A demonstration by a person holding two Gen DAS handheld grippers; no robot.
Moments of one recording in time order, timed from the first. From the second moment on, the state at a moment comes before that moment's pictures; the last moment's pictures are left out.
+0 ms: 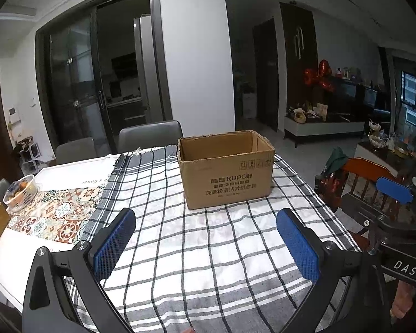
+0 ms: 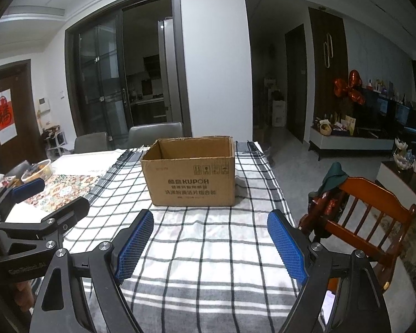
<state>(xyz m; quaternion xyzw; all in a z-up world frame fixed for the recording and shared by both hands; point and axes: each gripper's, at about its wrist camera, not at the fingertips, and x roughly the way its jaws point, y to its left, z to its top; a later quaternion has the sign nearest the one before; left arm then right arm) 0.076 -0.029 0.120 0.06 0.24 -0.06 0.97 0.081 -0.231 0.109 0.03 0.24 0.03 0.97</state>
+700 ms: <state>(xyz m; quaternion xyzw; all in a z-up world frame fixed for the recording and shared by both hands) 0.074 -0.023 0.127 0.05 0.24 -0.05 0.97 0.081 -0.229 0.111 0.02 0.24 0.03 0.97</state>
